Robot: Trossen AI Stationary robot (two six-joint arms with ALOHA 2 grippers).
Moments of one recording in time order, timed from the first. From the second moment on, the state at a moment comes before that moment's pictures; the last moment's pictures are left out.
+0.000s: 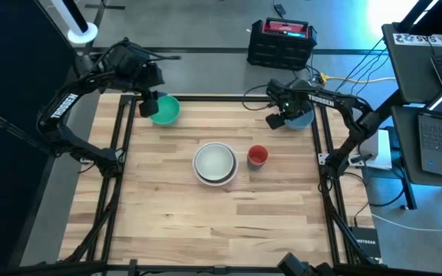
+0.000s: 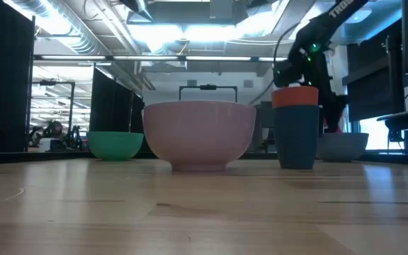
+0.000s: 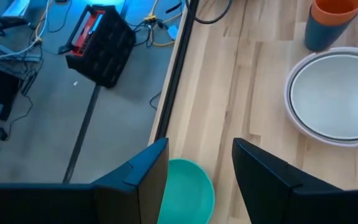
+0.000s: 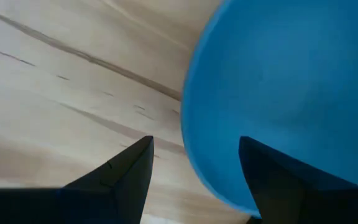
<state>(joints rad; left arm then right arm) 0.54 1.40 1.96 -1.39 -0.08 0.46 -0.79 1.67 1.14 -1.09 0.08 0.32</state>
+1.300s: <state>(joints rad) 0.56 1.40 1.90 -1.38 -0.08 0.35 -0.11 1.76 1.82 -1.02 -0.22 0.04</state>
